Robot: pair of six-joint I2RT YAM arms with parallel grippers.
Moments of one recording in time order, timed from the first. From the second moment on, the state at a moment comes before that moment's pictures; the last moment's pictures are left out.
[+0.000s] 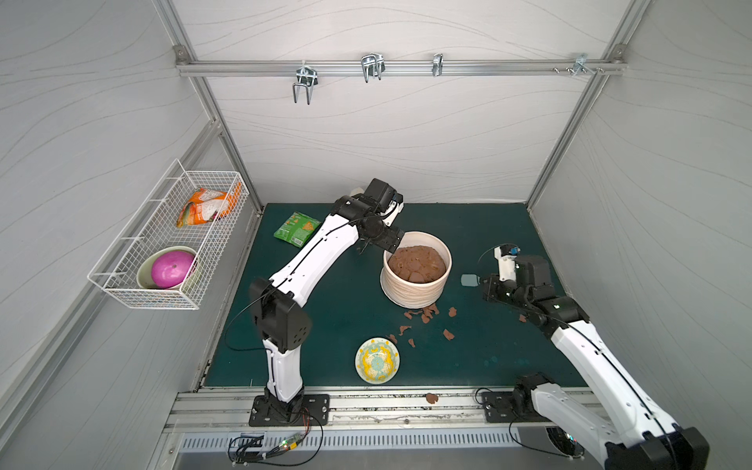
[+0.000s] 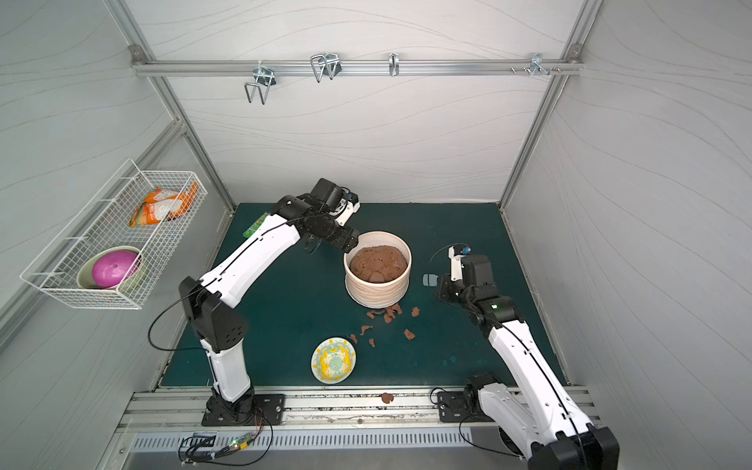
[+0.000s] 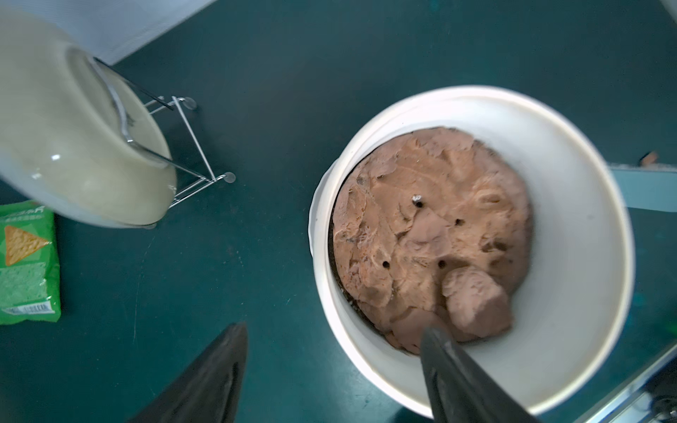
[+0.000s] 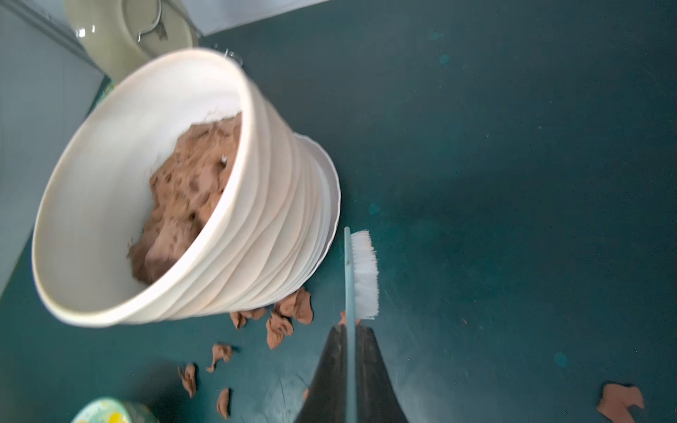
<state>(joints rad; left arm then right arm) -0.54 1.80 1.91 -1.08 0.03 -0.03 0.21 0.93 0.72 -0.48 -0.23 0.30</state>
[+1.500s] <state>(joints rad) -0.23 1.45 0.80 -0.08 -0.06 -0.17 0.00 1.23 0.71 -0.16 -0.23 0.35</state>
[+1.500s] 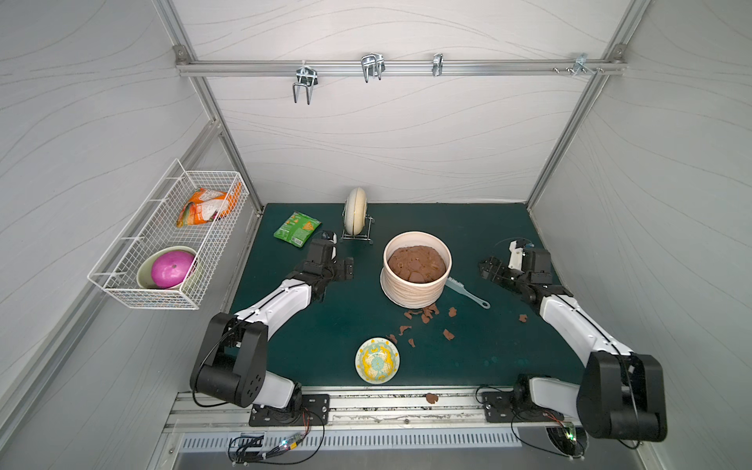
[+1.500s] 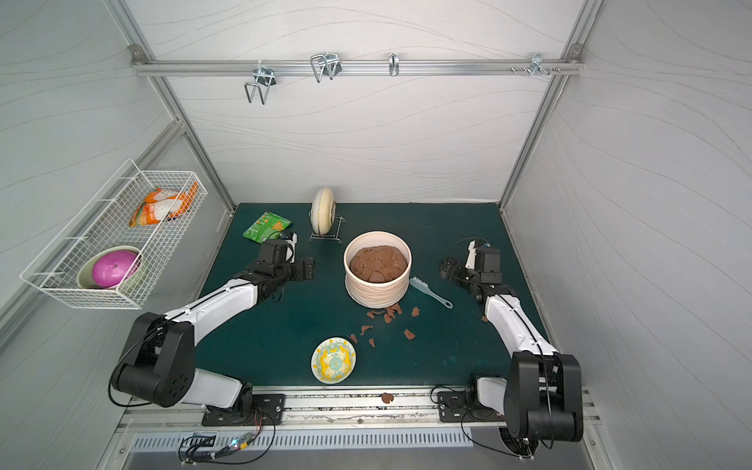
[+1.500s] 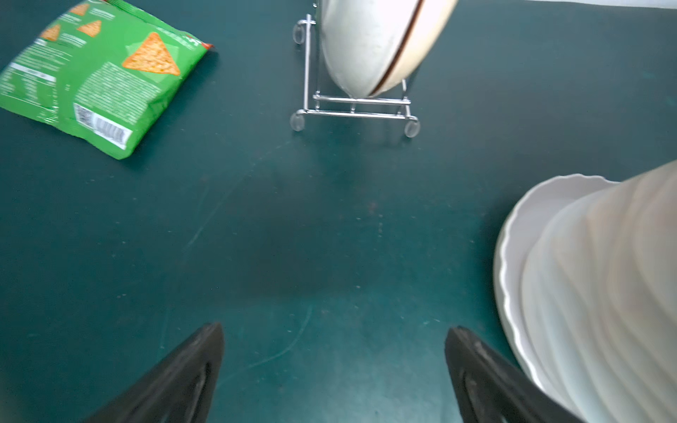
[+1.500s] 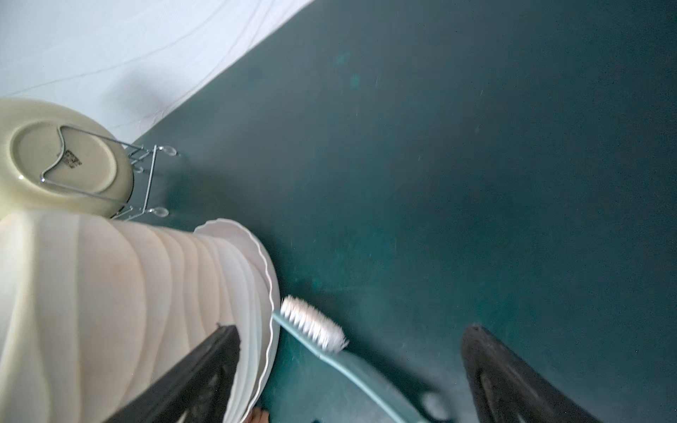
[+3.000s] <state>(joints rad) 0.07 1.55 0.40 0.70 0.11 -0.03 0.00 1.55 0.44 0.65 -0.11 0.01</state>
